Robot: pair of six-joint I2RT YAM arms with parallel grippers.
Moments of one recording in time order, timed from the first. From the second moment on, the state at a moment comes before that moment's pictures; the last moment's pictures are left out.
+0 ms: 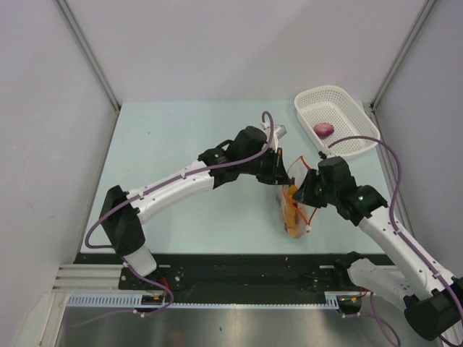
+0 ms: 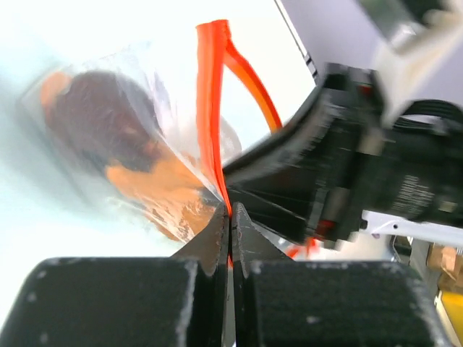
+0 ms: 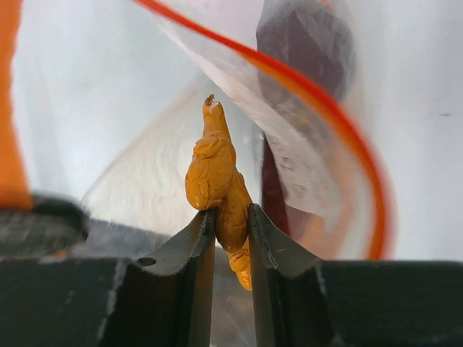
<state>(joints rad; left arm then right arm) -0.94 1.67 1.51 -0.39 0.31 -0.63 0.49 0.93 0.86 -0.72 -0.03 0.70</state>
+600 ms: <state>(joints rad) -0.94 1.67 1.49 -0.46 0.21 -0.60 0.49 0.81 1.22 -1.01 0.01 0.66</state>
